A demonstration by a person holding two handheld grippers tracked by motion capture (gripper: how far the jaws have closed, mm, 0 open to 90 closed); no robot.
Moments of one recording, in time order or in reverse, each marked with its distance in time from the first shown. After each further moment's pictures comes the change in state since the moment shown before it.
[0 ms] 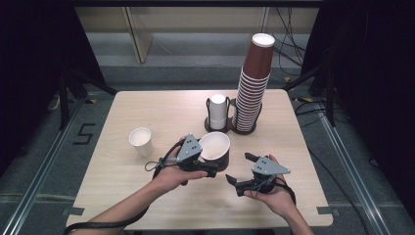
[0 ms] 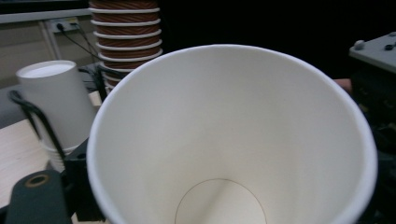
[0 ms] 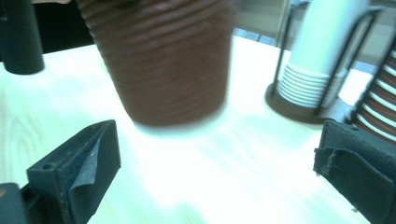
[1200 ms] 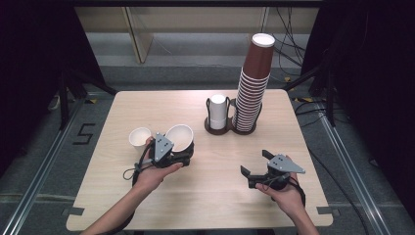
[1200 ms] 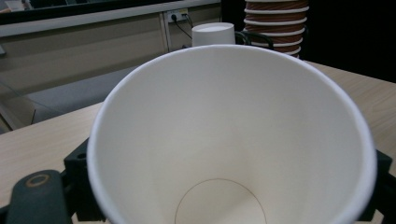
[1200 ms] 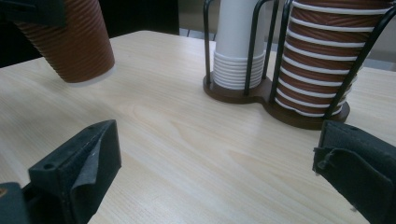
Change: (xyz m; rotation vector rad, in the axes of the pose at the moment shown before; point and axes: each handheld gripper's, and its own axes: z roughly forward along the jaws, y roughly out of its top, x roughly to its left) left arm 0.051 -0.040 -0.033 0.024 0.392 -0.055; right arm -0.025 -0.012 -0.019 -0.010 -0.167 0.131
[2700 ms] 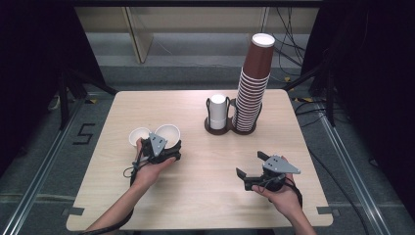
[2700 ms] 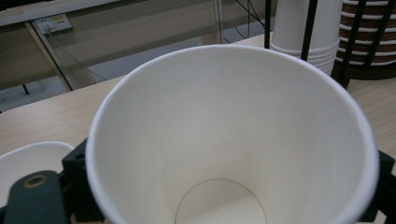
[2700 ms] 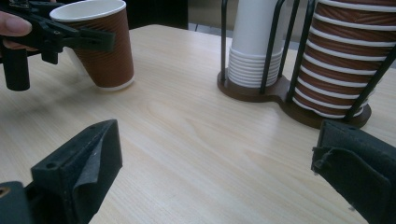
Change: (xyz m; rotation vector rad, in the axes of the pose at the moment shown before) left arm 0.034 -0.034 0.024 0.081 0.209 0.013; right arm 0.010 0.001 0.005 0.012 0.026 -0.027
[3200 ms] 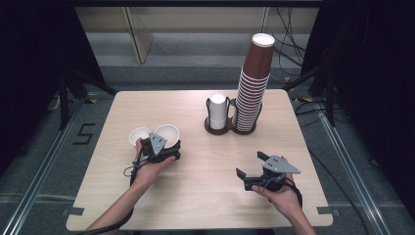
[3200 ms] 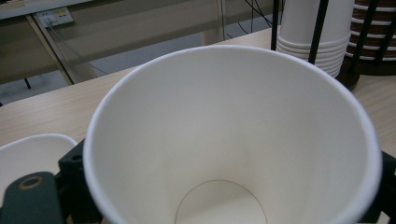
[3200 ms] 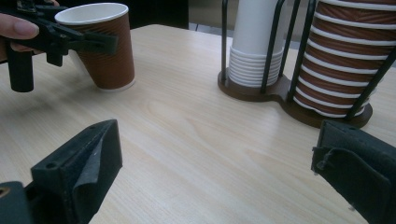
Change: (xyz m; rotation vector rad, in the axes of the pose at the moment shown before) left arm 0.003 -0.002 0.004 0.015 0.004 -0.006; right arm 0.000 0.000 0.000 0.001 0.004 0.003
